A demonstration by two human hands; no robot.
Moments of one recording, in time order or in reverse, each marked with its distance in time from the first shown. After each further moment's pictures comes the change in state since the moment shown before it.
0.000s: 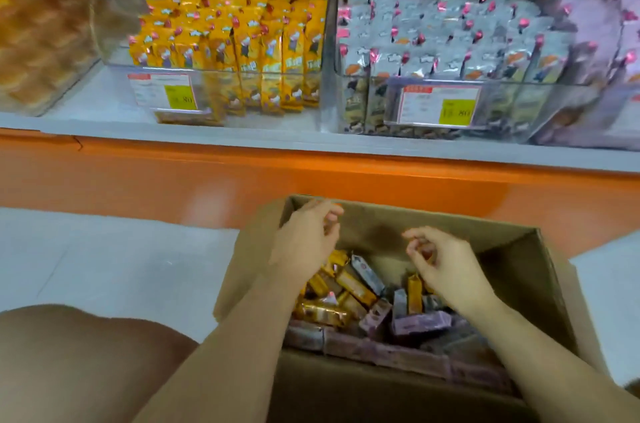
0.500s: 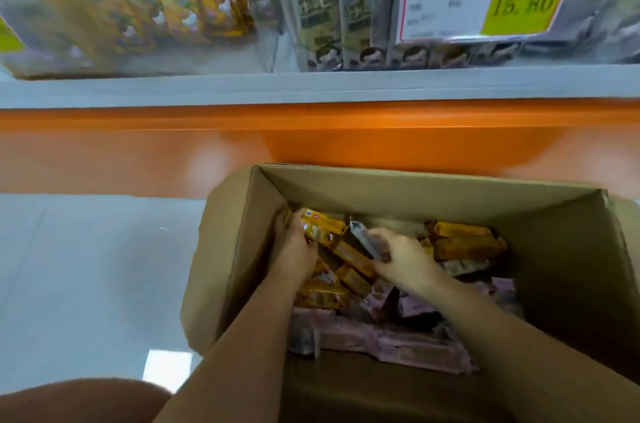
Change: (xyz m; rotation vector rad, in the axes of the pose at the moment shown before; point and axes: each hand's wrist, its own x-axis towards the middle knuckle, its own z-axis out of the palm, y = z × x) left_hand 0.020 -0.077 0.103 -0.071 -0.159 -0.479; right_hand 0.036 0.055 0.107 0.096 -0.499 0.291
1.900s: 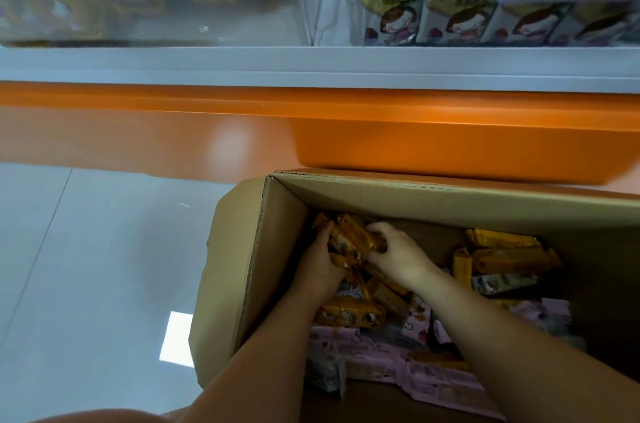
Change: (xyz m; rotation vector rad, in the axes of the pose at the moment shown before) left_hand 0.006 -0.027 0.022 -0.317 -0.257 -0.107; right_hand 0.048 -0.018 0.034 0.116 -0.098 0.088
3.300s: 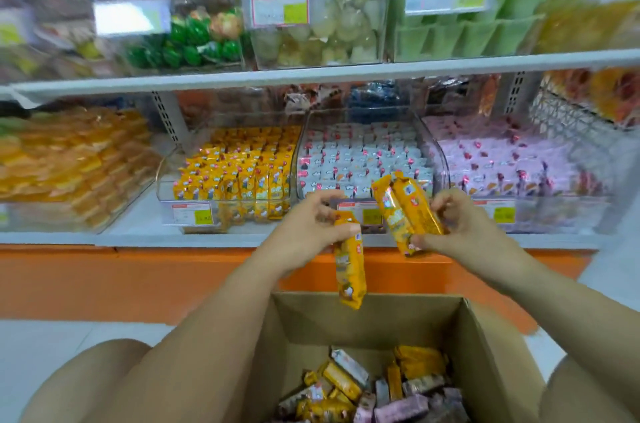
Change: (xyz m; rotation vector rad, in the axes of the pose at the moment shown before) left_hand -0.250 0.246 -0.080 -0.071 0.046 0.778; right_hand -0.318 -0.113 -0.199 0.305 0.594 -0.637
